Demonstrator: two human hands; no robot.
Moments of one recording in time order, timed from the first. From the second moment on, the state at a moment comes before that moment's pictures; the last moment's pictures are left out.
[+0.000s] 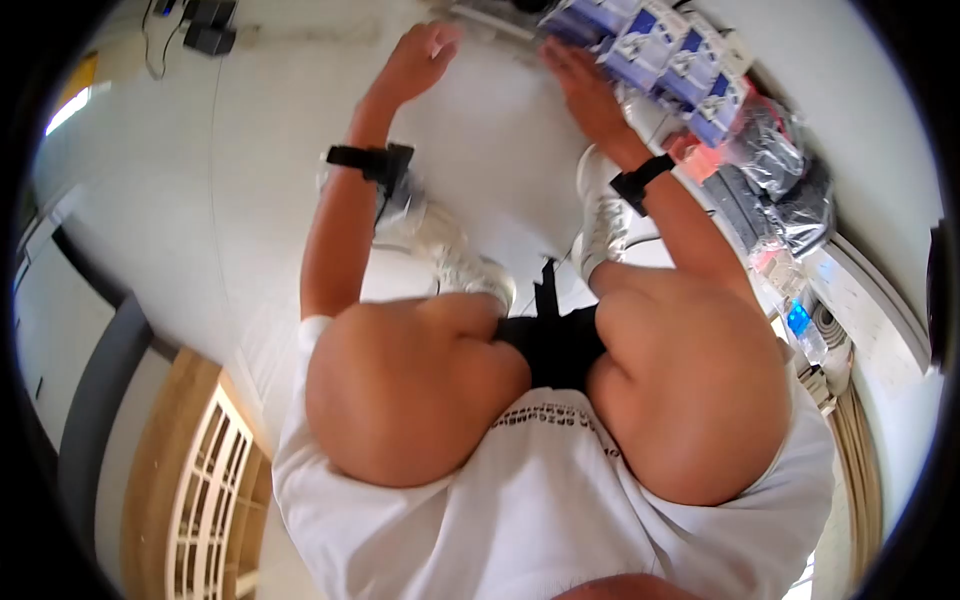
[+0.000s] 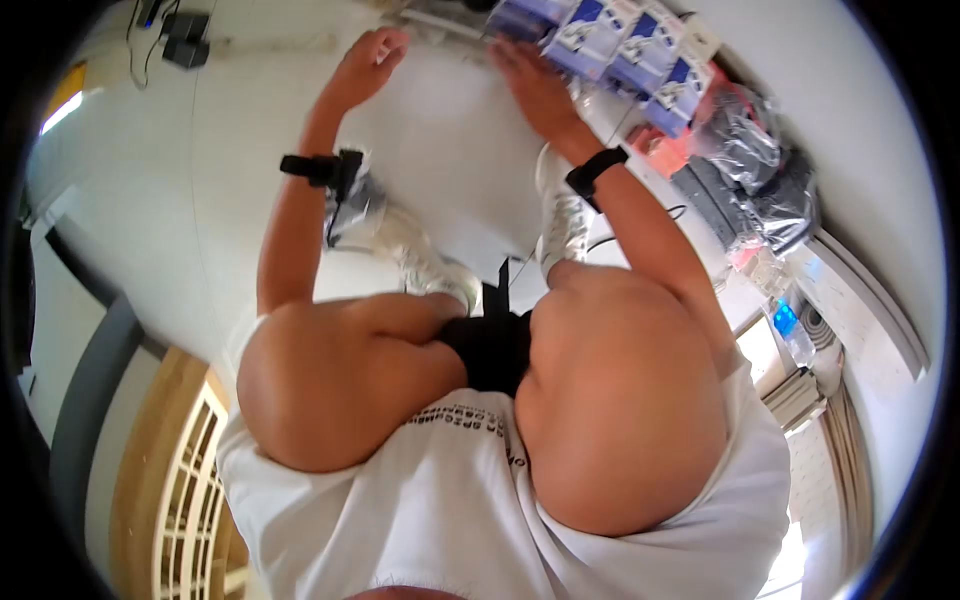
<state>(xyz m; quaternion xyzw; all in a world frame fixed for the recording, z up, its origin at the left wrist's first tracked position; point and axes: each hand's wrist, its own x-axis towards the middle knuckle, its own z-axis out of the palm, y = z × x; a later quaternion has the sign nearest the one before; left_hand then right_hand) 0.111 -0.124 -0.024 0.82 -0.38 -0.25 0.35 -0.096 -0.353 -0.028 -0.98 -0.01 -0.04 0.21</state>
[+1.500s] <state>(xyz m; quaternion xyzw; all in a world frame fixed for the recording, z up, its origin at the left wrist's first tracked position) 0.042 -0.056 0.051 0.84 -0.29 -0.31 0.33 -0.074 -0.273 -0.040 -0.67 0.20 0.20 0.68</state>
